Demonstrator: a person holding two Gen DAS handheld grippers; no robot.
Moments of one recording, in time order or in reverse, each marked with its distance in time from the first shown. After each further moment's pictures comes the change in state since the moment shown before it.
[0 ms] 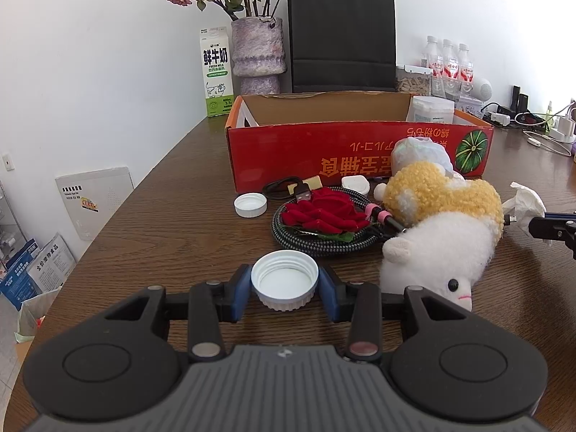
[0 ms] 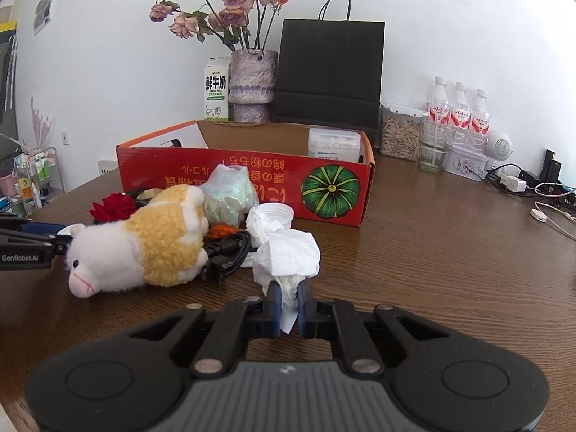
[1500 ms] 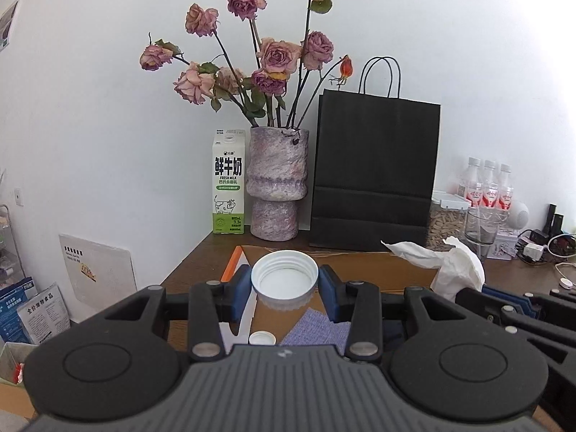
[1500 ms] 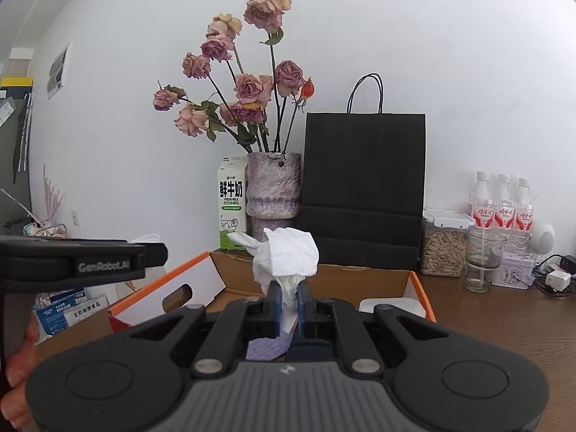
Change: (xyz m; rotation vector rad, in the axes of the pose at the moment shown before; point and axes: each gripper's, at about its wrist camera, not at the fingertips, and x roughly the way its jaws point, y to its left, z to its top) left arm 0.060 -0.016 0.153 -0.153 -0.272 0.080; right arm 0.079 0.029 0.134 0.022 -0.275 0.069
